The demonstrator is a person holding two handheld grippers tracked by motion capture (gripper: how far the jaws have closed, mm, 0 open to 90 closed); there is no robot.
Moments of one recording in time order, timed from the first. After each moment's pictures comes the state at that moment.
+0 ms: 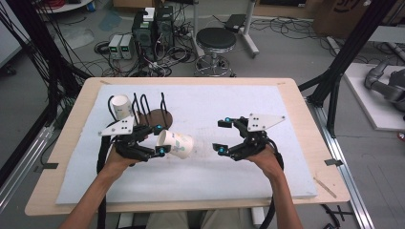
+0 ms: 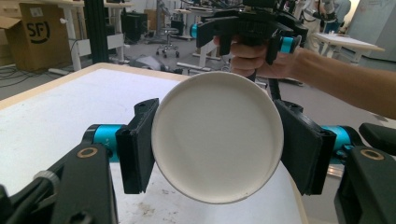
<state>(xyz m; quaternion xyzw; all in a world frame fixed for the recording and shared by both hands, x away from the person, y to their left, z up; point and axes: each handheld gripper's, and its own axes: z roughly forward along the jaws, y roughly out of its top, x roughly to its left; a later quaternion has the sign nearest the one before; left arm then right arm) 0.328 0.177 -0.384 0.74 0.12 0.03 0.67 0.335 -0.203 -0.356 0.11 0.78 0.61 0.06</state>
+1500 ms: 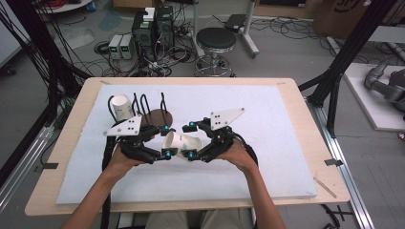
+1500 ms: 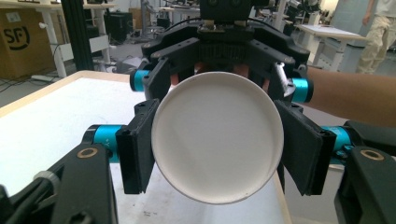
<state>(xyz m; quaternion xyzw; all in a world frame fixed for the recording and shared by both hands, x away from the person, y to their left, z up) 0.319 0.158 -0.365 0.74 0.08 0.03 0.66 0.347 -0.120 -0.358 0.02 0.80 0.59 -0.03</state>
